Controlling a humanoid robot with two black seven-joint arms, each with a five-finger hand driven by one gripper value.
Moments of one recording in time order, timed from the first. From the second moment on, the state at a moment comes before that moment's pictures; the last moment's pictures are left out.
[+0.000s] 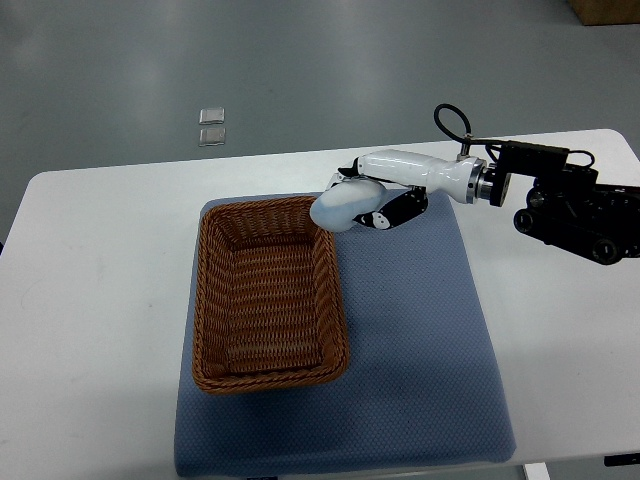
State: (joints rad) left arm -0.19 0.00 -0.13 -0.14 0.07 -0.04 0.03; right arm 1.11 -0.38 0.08 0.96 -1.24 0.03 0.59
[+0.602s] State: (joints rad) left arm -0.19 0.00 -0.13 -0.14 0.07 -0.04 0.03; right arm 1.18 -0.15 -0.03 0.83 -1.22 0.03 0.59
